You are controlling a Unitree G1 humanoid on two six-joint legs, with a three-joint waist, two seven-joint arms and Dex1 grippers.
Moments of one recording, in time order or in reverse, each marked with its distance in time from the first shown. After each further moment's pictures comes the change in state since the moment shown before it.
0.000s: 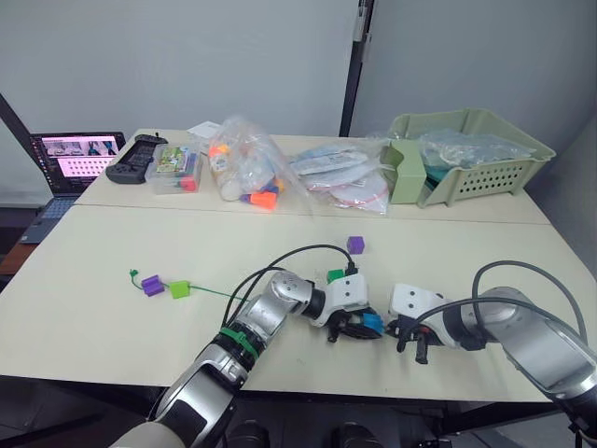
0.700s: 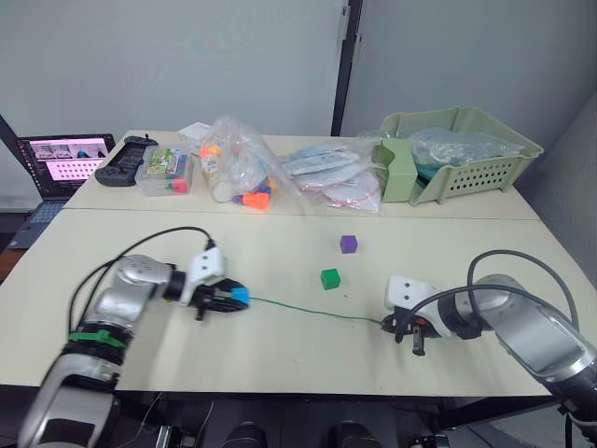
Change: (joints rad) left arm 0.089 0.676 0.292 0.140 -0.128 -0.164 -0.255; right arm -0.099 0.021 0.041 0.084 -0.001 -0.039 0.078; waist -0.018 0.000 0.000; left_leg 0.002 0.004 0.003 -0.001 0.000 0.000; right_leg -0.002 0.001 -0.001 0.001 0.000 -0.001
